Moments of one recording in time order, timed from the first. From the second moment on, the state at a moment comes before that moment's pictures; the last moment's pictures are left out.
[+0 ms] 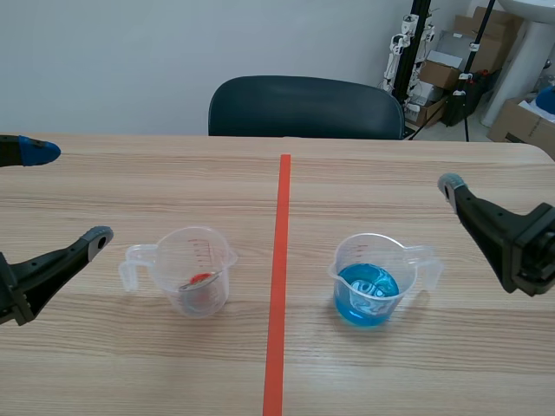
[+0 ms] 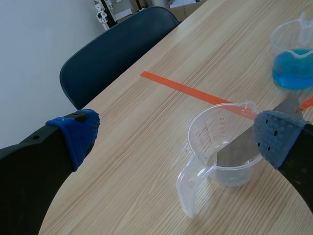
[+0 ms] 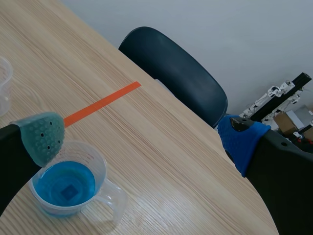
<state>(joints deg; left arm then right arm) 22.4 -58.1 11.7 94.0 -15.9 -18.8 -35.6 -43.1 41.1 14.8 119.6 10.1 15.5 14.6</state>
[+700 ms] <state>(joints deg) 22.4 -58.1 11.7 94.0 -15.9 -18.8 -35.6 -43.1 41.5 14.8 119.6 10.0 15.5 14.6</state>
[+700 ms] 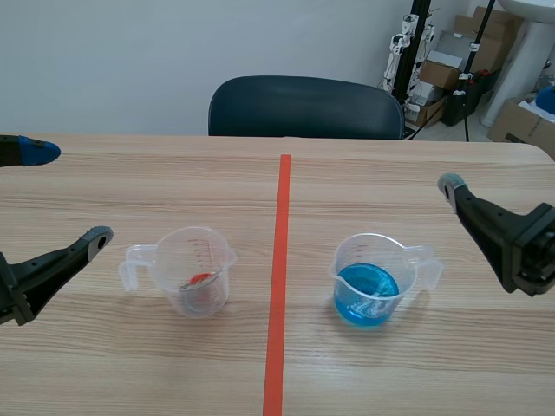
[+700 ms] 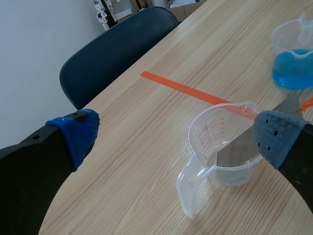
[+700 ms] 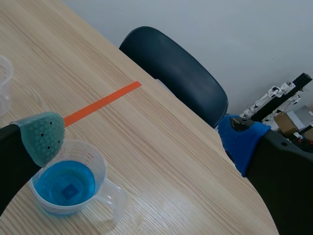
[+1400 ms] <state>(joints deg) 24.0 -54.6 11.7 94.0 -15.9 -18.6 -35.3 -43.1 54.9 14.8 119.6 9.9 15.5 12.5</state>
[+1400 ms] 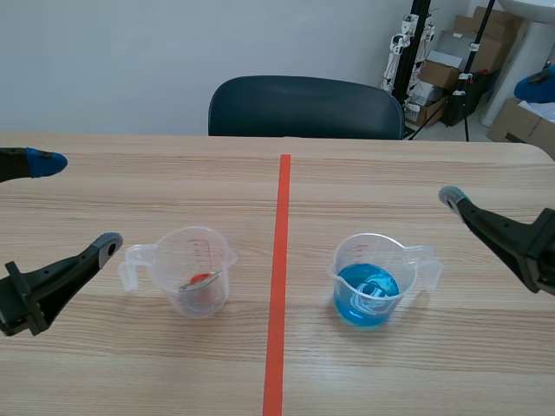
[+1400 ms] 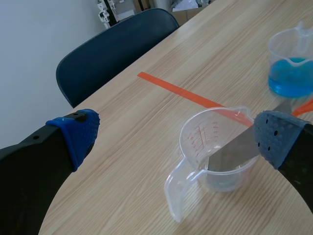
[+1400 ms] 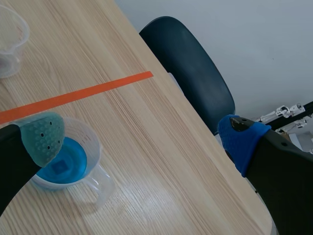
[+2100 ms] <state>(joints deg) 40.0 -35.5 -3.1 94.0 -15.9 -11.8 -39.0 -45.1 80.1 14.8 119.1 5.2 15.5 13.4</state>
